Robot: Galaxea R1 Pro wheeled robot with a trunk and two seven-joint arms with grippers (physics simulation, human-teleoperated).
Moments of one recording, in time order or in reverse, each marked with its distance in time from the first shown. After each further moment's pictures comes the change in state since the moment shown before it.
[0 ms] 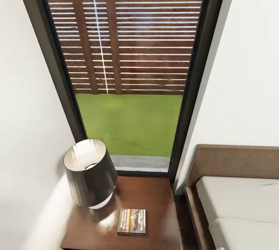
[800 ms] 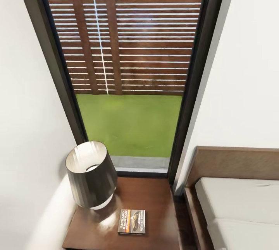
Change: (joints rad) left arm 0.000 0.000 0.000 0.000 0.000 0.000 0.000; right arm 0.050 -0.012 0.006 0.001 -0.004 -0.001 0.000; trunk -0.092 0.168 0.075
